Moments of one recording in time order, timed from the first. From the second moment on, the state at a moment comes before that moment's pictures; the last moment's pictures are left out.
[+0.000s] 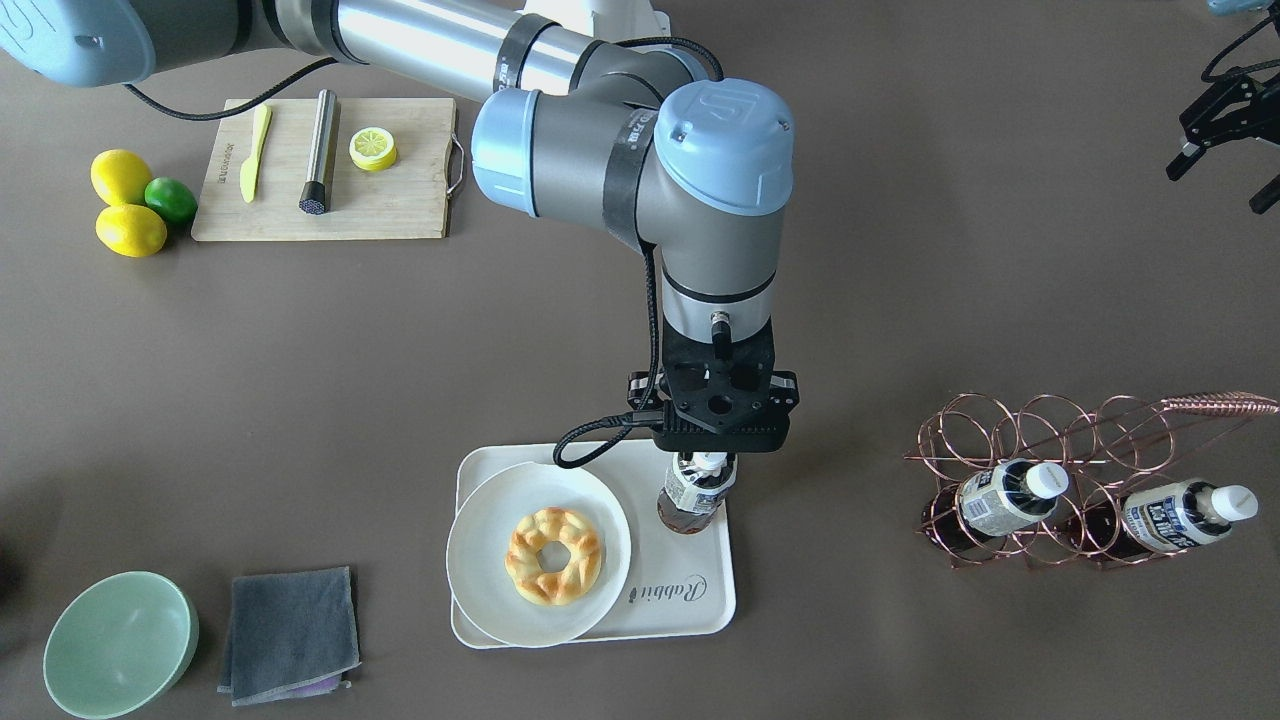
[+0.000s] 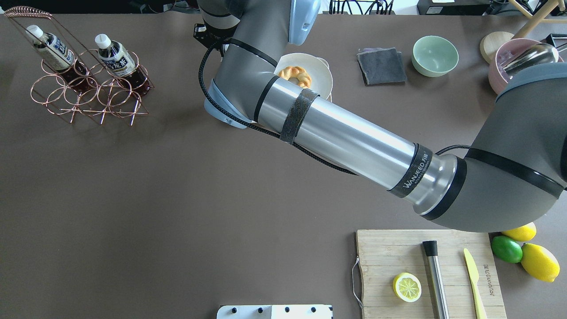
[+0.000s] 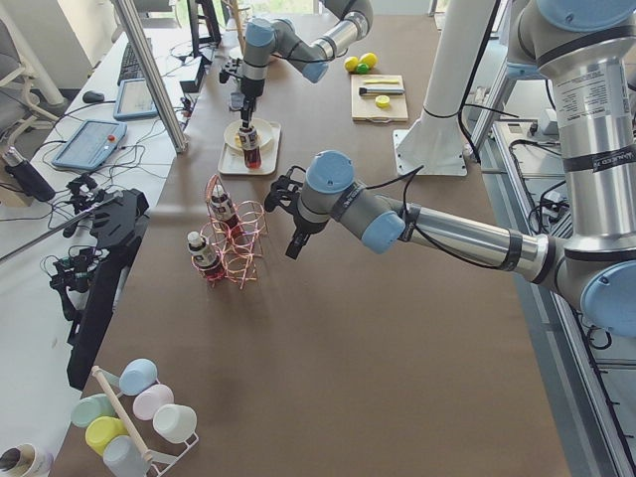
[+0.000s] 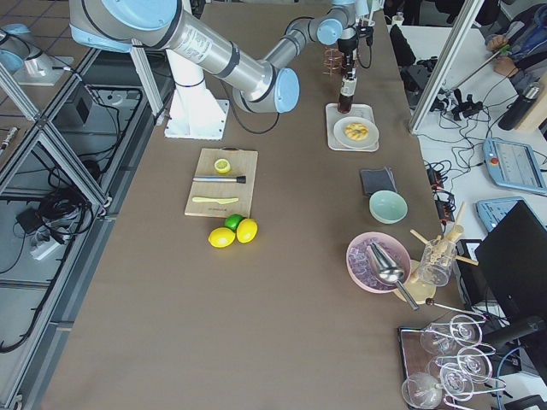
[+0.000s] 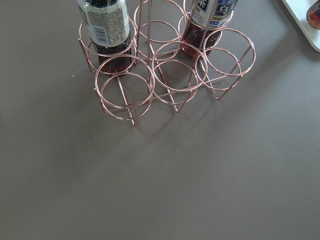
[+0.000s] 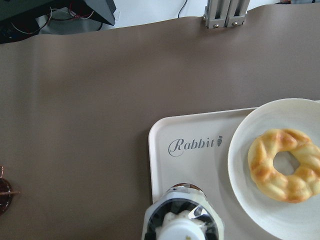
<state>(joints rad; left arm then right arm) -1.37 -1.33 -2.03 -2.02 -2.42 -0.24 0.70 -0.26 0.98 -1.43 1.82 1.19</state>
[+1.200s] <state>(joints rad) -1.40 -1.33 -2.03 -2.02 -2.42 -0.25 0.74 -0.37 1.15 -1.51 1.90 1.17</state>
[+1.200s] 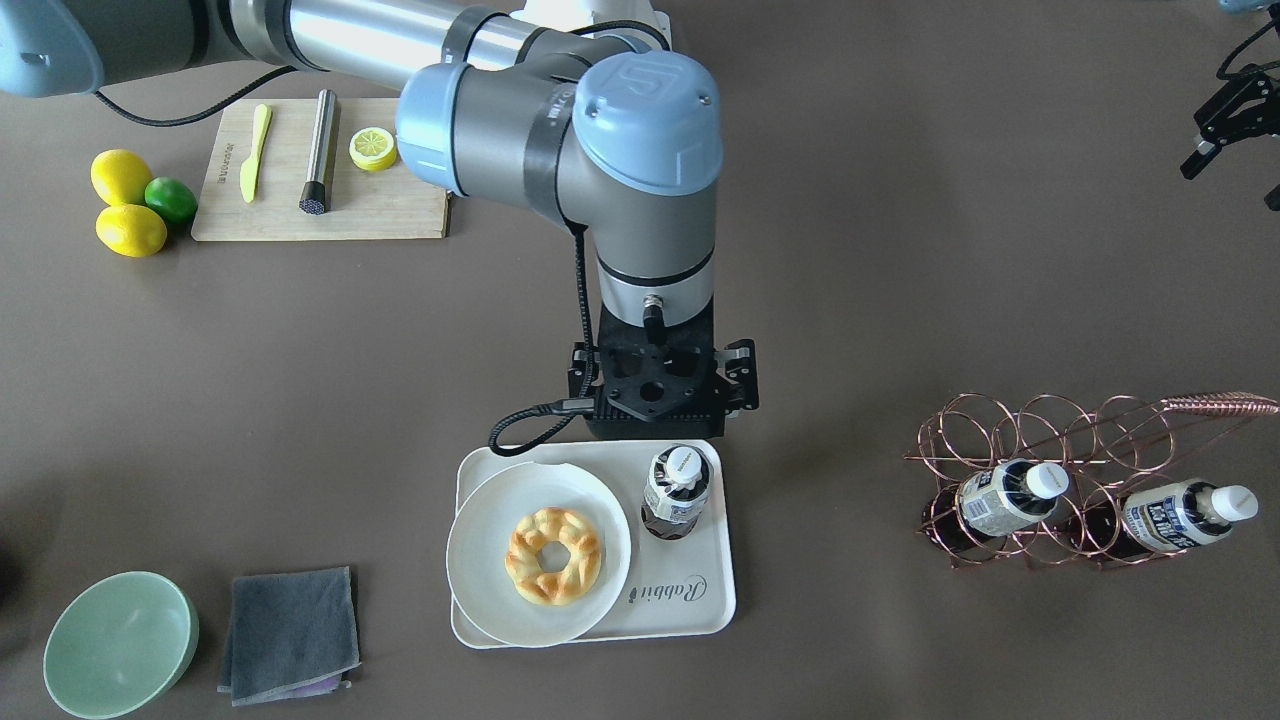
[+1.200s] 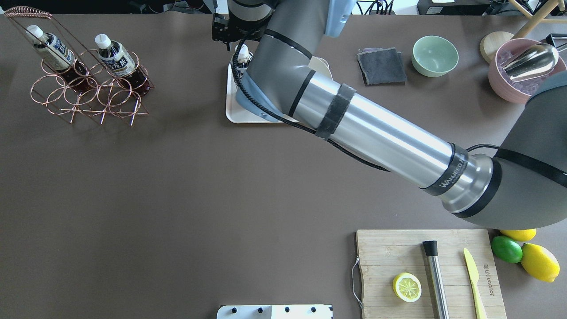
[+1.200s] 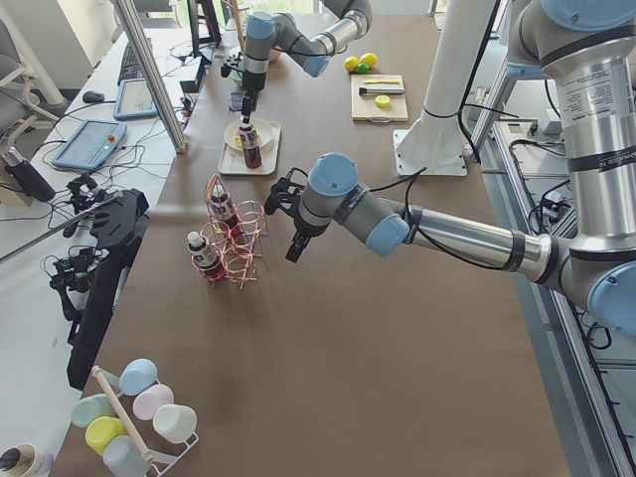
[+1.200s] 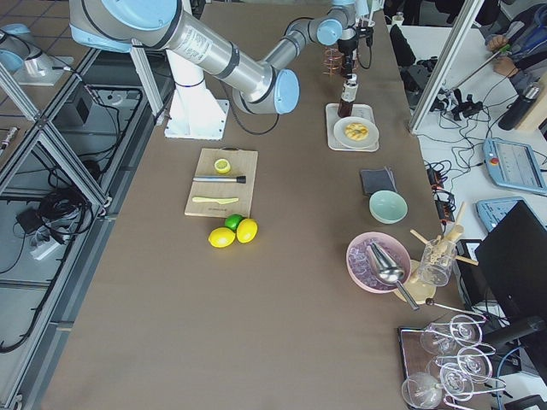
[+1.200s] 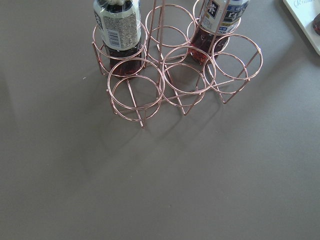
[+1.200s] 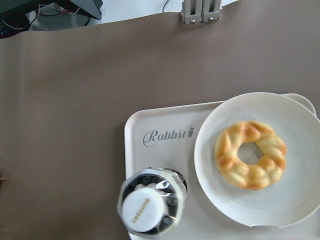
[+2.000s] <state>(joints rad) -1.47 -1.37 -2.02 -1.80 -2.48 -0.23 1.18 -1.03 1.83 -1.82 2.23 0.44</state>
